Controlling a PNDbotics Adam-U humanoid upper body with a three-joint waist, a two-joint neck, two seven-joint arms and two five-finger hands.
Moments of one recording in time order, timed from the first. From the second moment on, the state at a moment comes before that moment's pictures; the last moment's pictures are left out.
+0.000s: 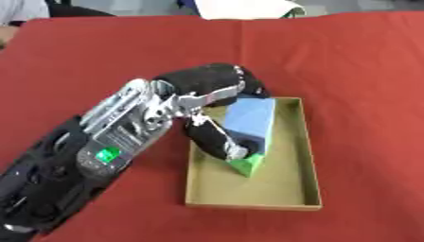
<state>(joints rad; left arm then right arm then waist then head) -0.85 0.45 -0.57 -1.76 -0.59 0.23 -0.58 -0.52 -0.65 -0.15 -1.90 0.38 -0.02 -0.01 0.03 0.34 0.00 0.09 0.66</state>
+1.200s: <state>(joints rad) -0.85 0.44 -0.53 -1.77 -0.76 0.10 -0.64 -0.50 -0.65 -0.15 -1.91 0.38 -0.02 -0.01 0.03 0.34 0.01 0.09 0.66</state>
